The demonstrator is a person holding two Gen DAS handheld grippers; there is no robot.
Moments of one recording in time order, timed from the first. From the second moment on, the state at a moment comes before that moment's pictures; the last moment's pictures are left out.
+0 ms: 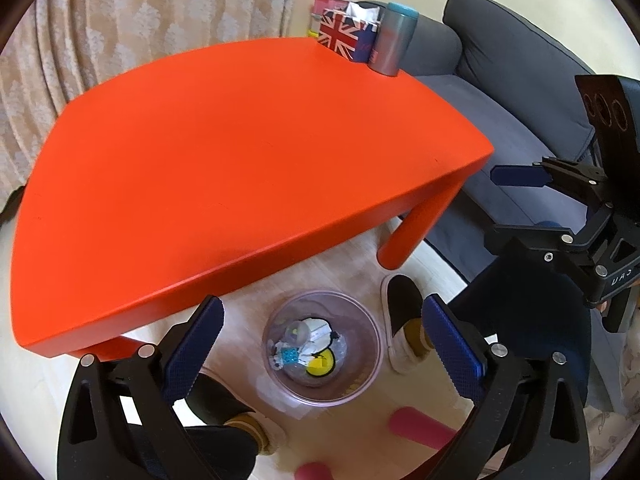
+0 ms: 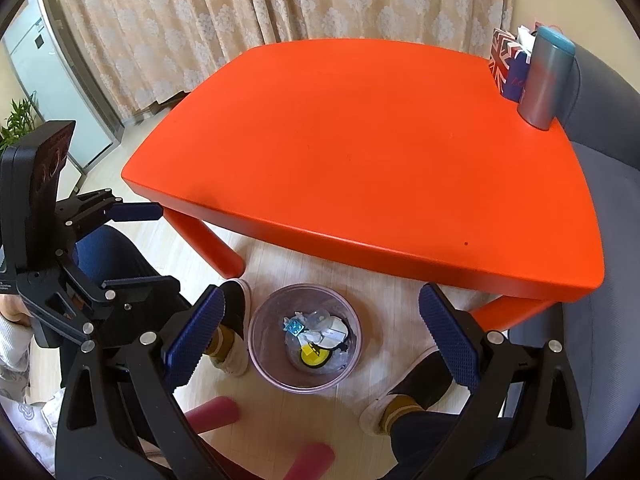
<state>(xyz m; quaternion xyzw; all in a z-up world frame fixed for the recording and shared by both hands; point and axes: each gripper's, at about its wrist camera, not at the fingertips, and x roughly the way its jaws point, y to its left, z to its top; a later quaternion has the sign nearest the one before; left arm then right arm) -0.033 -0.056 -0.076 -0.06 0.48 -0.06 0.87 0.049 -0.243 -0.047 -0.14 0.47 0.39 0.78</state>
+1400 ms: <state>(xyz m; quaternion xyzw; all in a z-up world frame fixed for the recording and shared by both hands) 0.019 0.033 0.028 -0.07 0.36 0.08 0.93 0.123 -0.193 0.067 -0.12 0.33 0.38 0.86</state>
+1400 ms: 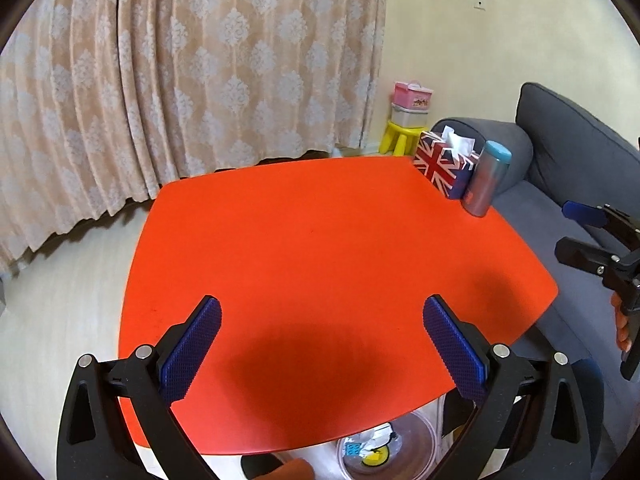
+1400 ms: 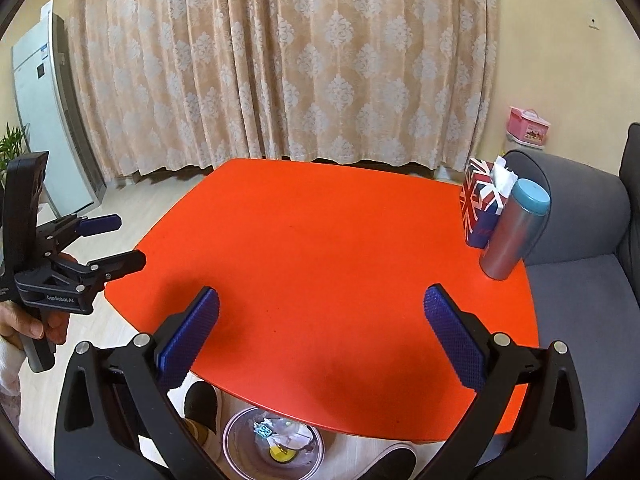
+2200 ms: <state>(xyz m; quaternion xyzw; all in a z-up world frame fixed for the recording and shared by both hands) 0.024 0.035 0.034 -0.07 0.36 0.08 0.93 0.126 -0.191 0.063 -0.12 0.33 0.38 0.86</state>
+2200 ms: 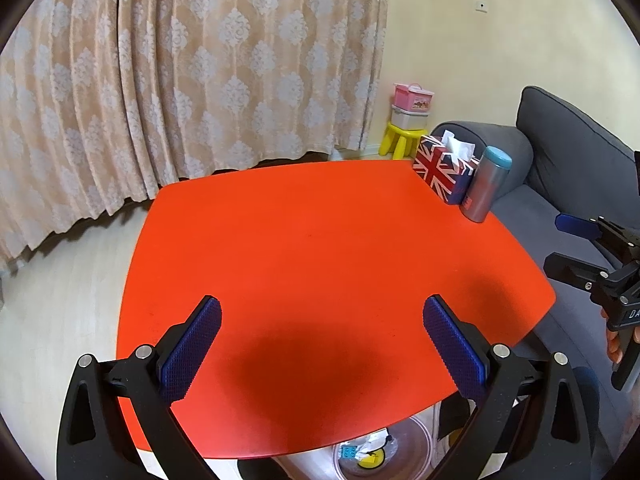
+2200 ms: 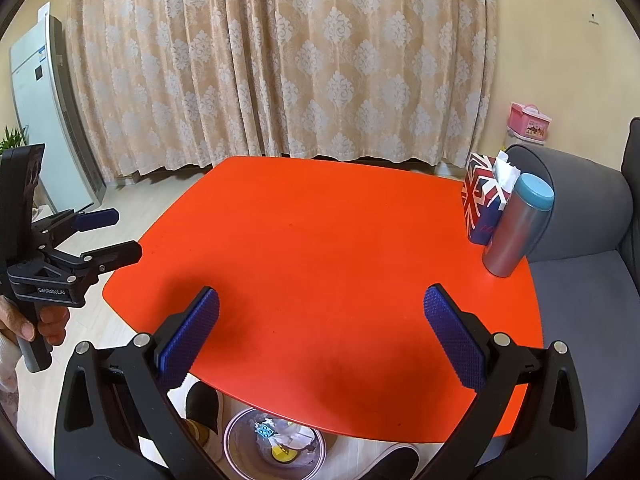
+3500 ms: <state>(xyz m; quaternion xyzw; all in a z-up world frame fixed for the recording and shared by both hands) 0.026 0.033 0.033 -0.07 0.35 0.07 0.93 0.128 -0.191 0.057 -0.12 0.34 0.38 0.86</state>
